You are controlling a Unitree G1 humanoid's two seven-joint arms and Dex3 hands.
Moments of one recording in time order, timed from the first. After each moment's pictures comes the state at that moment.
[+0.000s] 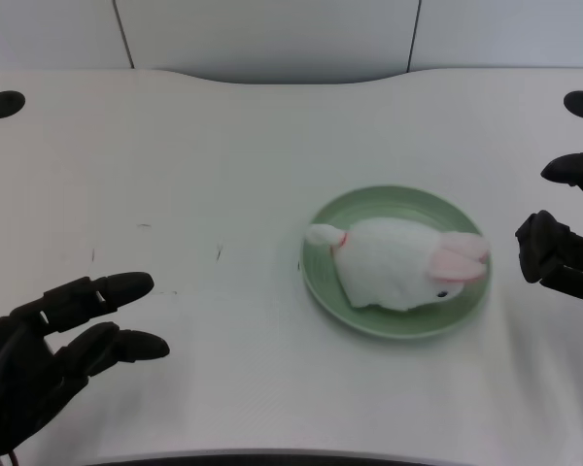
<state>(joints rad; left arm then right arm) 0.05 0.28 0.19 0.15 -0.57 0.11 -0.62 -0.31 -0.05 -0.28 0.28 0.41 0.11 0.28</state>
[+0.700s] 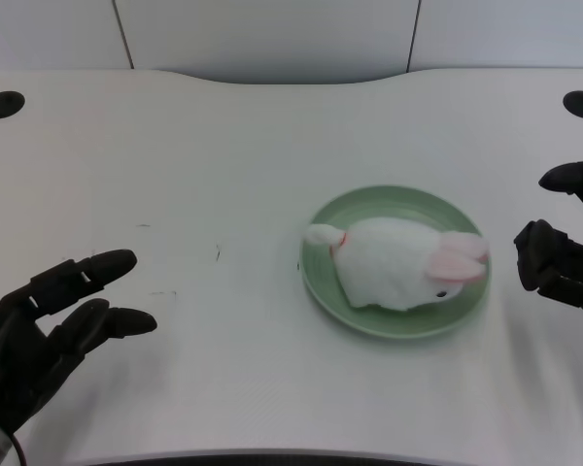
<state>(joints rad) -0.05 0.20 0.25 0.29 -0.49 -0.01 -0.59 -0.31 -0.06 -0.27 0.37 0.40 0.01 0.32</state>
